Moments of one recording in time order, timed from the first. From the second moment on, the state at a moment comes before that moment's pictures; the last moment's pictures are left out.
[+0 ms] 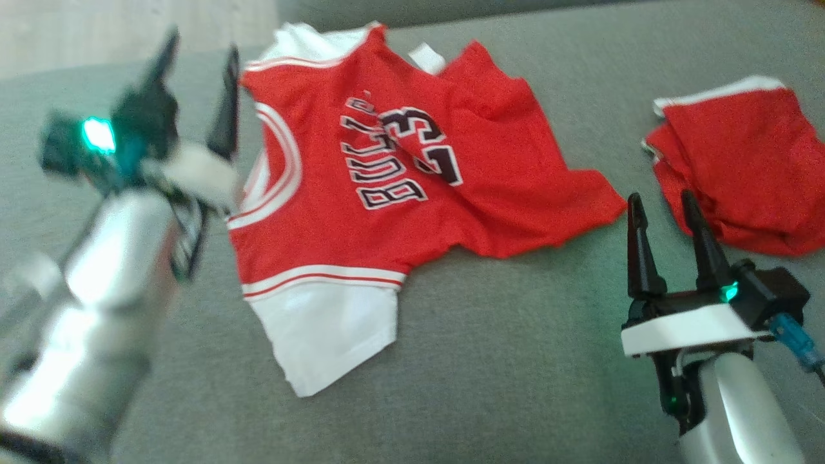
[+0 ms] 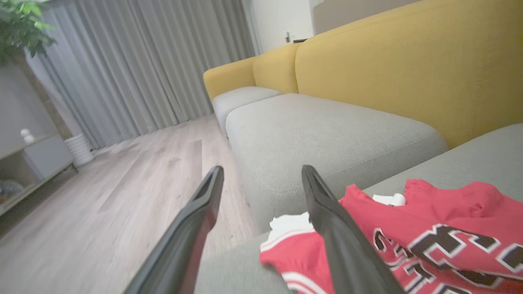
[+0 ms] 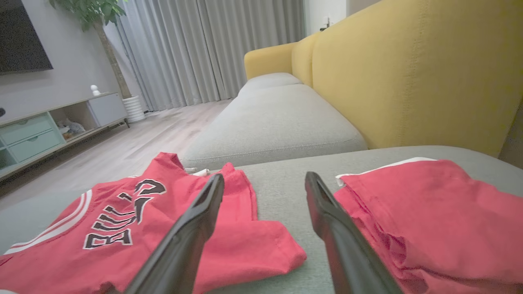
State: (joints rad) left arm -0.92 0.34 -0.72 0.78 -0.50 0.09 -0.25; right arm -0.17 -0.05 0.04 0.24 0.18 0.13 -0.25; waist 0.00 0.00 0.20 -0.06
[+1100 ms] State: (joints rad) left arm -0.16 0.27 -0.67 0.29 -0.58 0.29 -0.10; right arm -0.05 -0.05 0.05 0.22 0.22 0.13 -0.25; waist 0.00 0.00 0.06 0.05
